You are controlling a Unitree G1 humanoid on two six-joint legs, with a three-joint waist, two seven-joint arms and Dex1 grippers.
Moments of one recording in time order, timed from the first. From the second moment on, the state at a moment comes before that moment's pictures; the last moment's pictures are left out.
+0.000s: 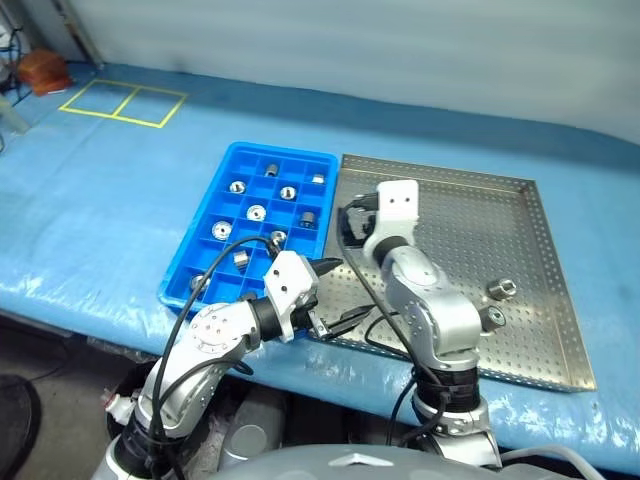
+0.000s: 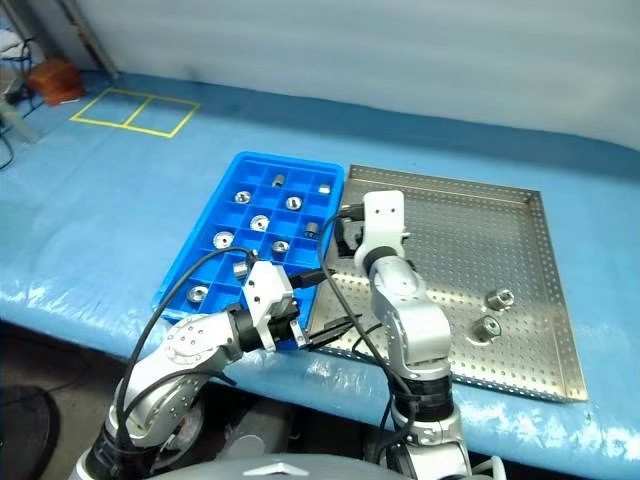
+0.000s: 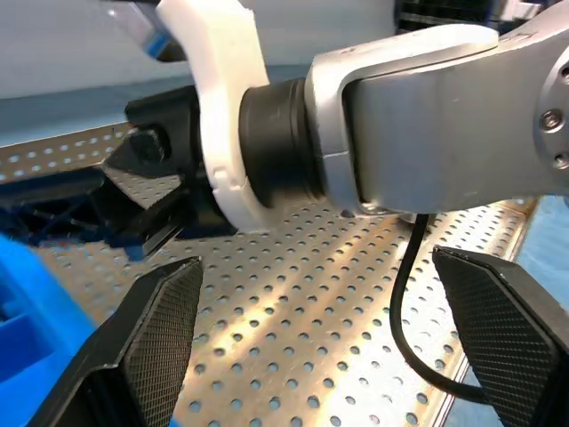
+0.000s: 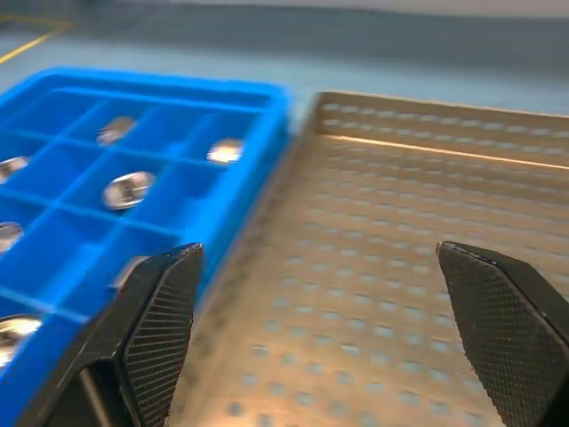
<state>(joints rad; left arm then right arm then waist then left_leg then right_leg) -0.07 0.34 -0.36 -0.58 -0.34 0.56 -0.61 -0.29 0.09 0.03 -0.49 0.03 0.92 -0.09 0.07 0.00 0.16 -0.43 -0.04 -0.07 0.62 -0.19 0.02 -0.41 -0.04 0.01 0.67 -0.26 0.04</state>
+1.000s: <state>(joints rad) -0.16 0.32 -0.42 -0.49 -0.36 0.51 -0.72 0.06 0.08 -0.09 -0.72 0.11 0.92 -0.41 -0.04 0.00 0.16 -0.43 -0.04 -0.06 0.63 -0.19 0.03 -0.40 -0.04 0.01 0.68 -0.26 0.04</state>
